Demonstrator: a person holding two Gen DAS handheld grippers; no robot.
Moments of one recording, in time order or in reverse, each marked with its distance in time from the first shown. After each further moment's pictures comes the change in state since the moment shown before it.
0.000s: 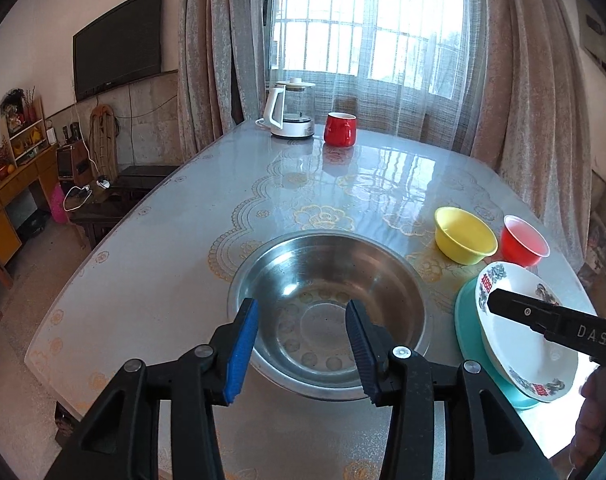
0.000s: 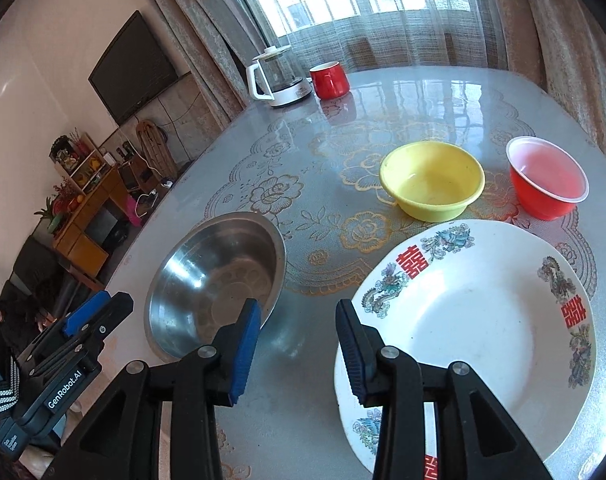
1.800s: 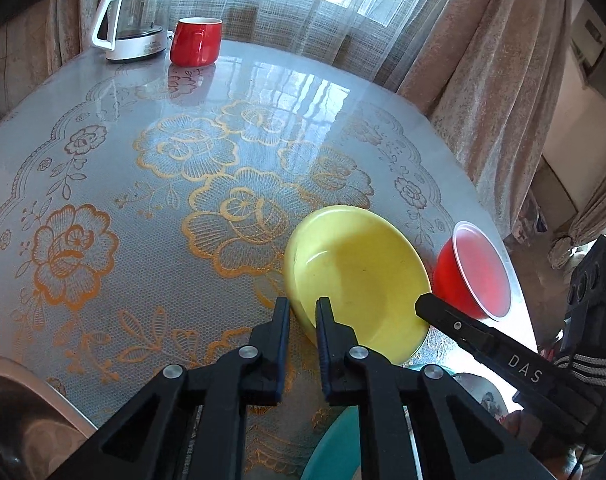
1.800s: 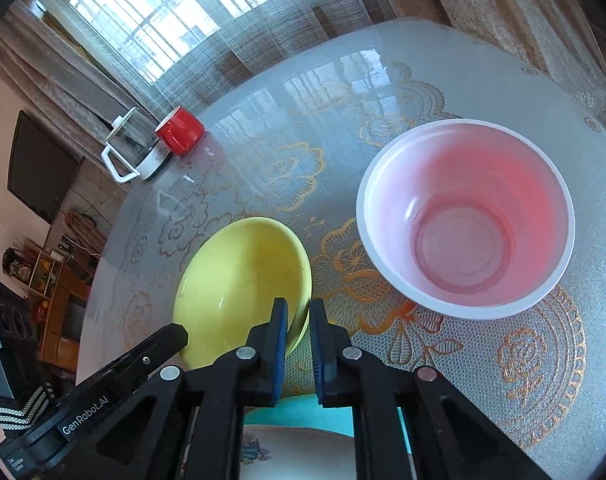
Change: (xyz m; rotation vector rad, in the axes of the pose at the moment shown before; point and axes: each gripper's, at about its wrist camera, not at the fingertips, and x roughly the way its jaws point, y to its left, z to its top) left arm 0.192 -0.152 0.096 -0.009 0.315 -0.370; right arm 0.071 -0.157 0.093 0.340 -0.016 -0.115
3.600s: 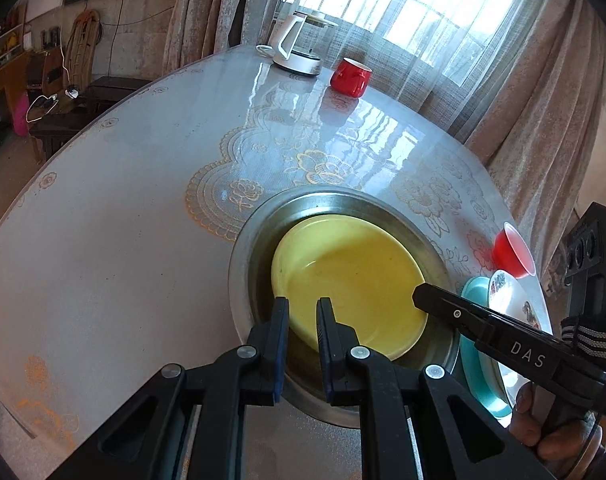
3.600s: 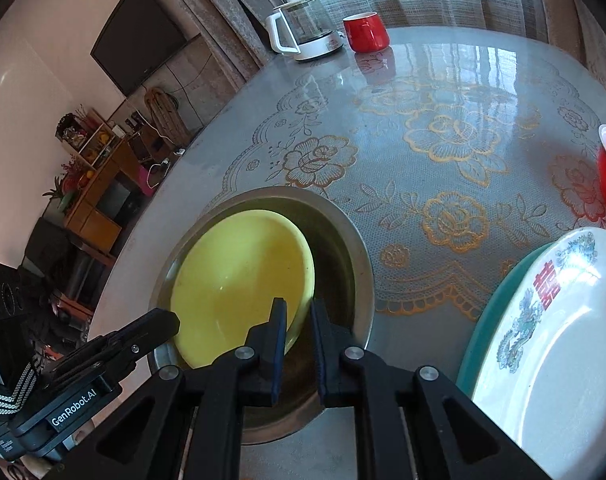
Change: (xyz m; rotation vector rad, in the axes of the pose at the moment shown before) left arm -0.160 0.153 -0.135 -0.192 -0.126 0.148; right arm 0.002 0.175 -0.141 -0.405 0.180 0.152
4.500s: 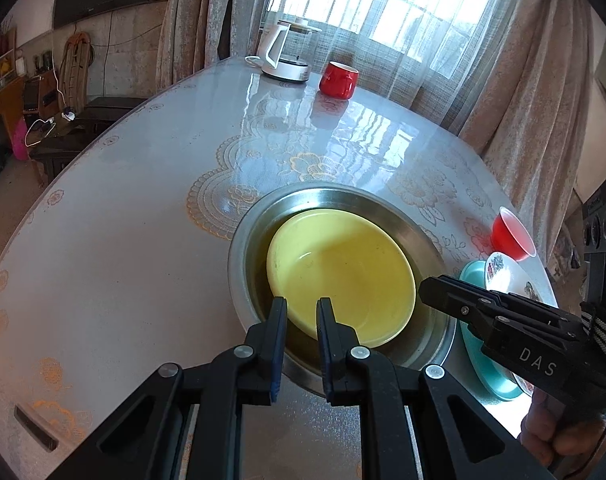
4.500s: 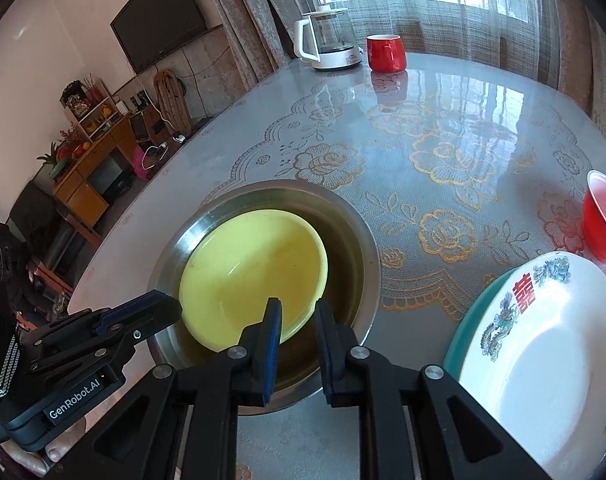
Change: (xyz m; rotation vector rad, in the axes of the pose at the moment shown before) left arm -0.017 -0.005 -0.009 0.069 -0.032 0.024; right arm -0.017 0.021 -0.010 -0.122 -0.036 -0.053
